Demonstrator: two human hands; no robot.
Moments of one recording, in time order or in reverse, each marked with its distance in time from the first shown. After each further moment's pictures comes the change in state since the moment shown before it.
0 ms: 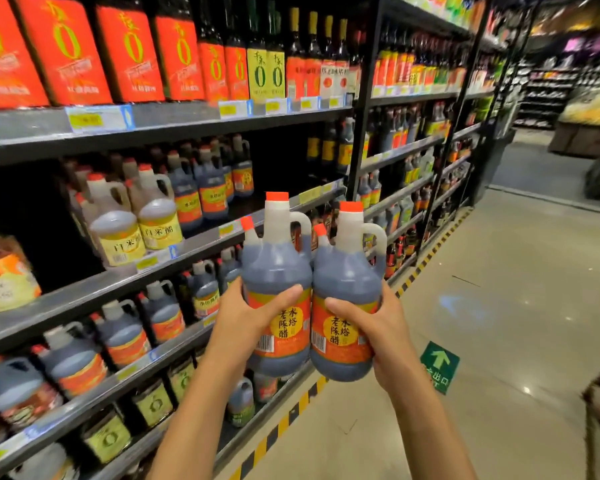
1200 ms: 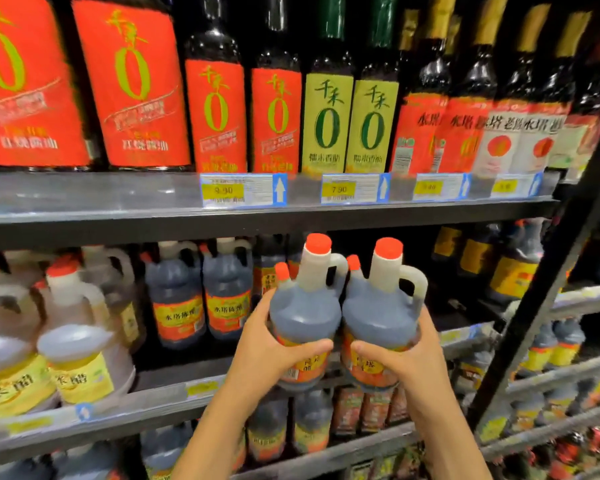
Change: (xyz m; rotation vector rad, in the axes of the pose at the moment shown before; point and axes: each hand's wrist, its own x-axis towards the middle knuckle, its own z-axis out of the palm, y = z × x) left_hand 0.435 -0.084 0.000 0.356 0.418 0.244; right_hand 0.527 0.082 0.028 -0.046 -0.480 -0.201
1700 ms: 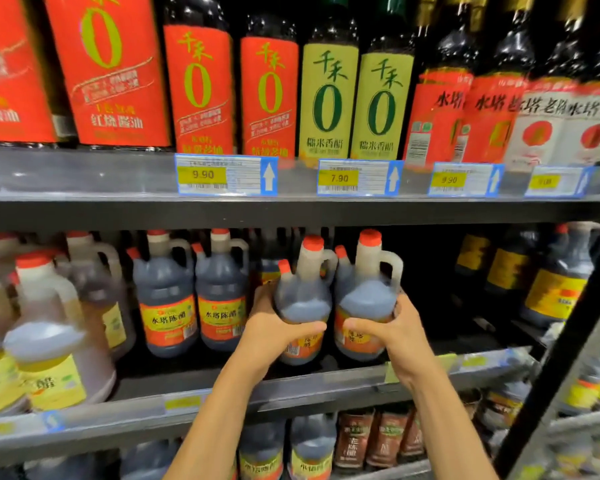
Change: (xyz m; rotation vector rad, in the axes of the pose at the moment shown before) left_hand 0.072 -0.075 0.013 0.169 0.169 -0.121; right_hand 0.095 0.078 -0.002 0.021 -0.153 0.041
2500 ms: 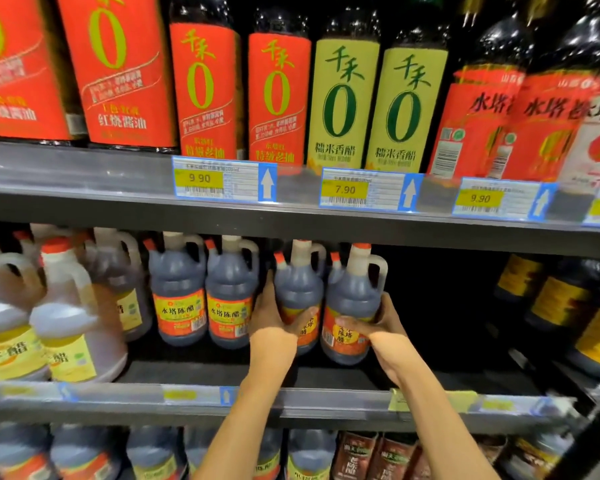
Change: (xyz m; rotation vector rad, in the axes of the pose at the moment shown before) left_hand 0.020 -0.012 0.025 0.437 0.417 0.051; right_hand 0.062 0.051 0.013 0.157 -0.140 0.221
